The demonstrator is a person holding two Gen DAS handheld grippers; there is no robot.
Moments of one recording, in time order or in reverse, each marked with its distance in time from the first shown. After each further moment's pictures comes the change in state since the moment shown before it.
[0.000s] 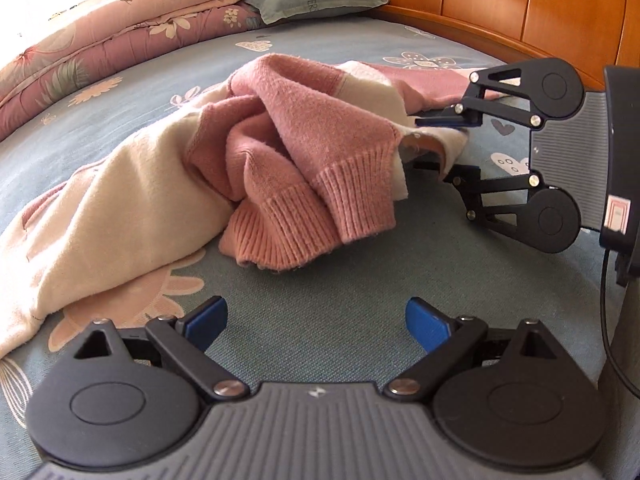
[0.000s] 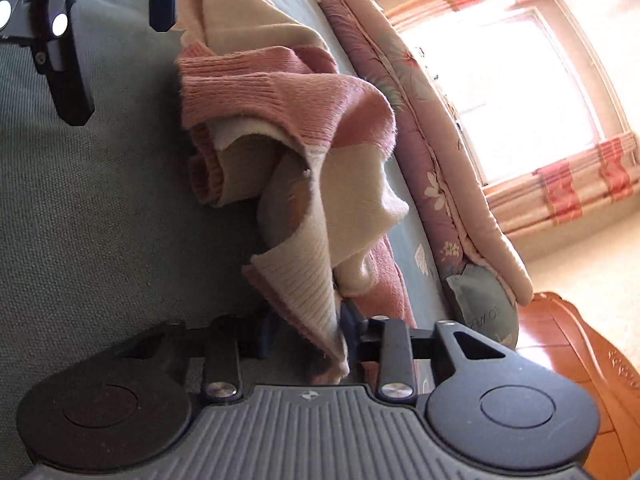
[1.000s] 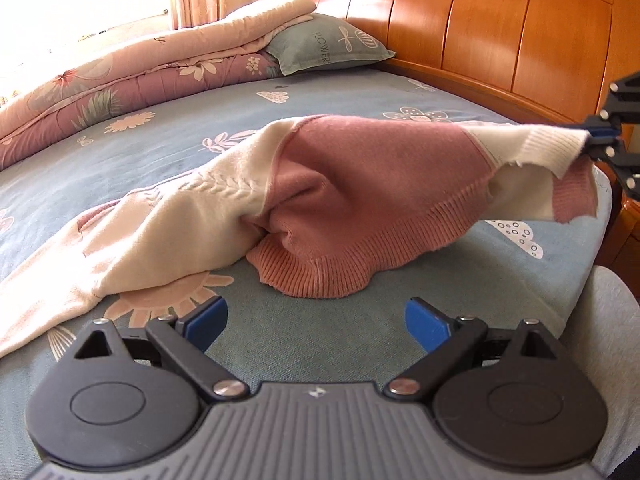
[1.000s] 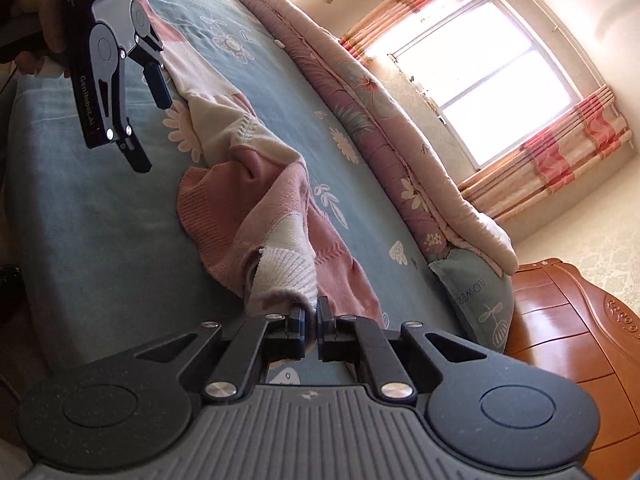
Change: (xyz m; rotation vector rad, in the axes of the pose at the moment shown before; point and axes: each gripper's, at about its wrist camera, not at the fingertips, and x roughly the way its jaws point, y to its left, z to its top) left arm -0.084 -0.008 -0.022 -0.052 -0.145 0.023; right arm -0.183 -0.065 -0.013 0.220 -0.028 0.084
